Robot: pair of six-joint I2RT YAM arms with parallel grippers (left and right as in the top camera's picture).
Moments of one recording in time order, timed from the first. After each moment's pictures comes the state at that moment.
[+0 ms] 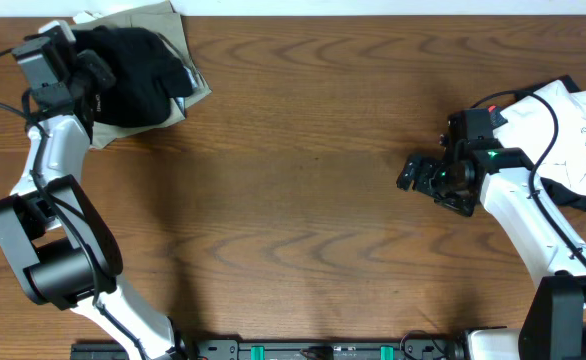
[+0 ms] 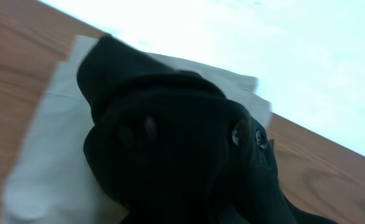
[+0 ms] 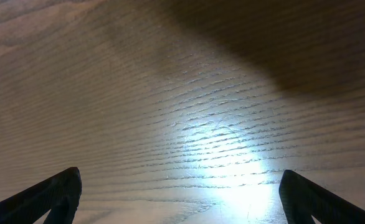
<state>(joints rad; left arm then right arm) 0.37 1.96 1.39 0.03 0.24 -0.25 0.09 1.55 0.97 -0.75 -0.16 0.50</state>
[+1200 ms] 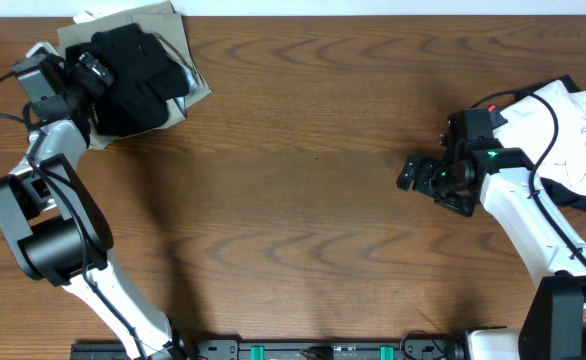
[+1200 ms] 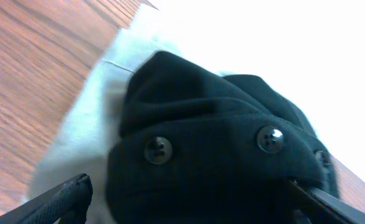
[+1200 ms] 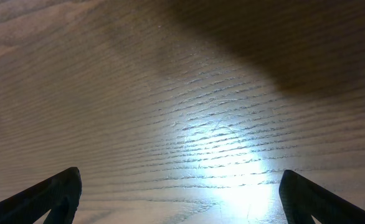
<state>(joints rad) 0.43 2.12 1.40 0.16 0.23 -0.44 0.09 1.55 0.97 -0.75 -0.16 0.50</state>
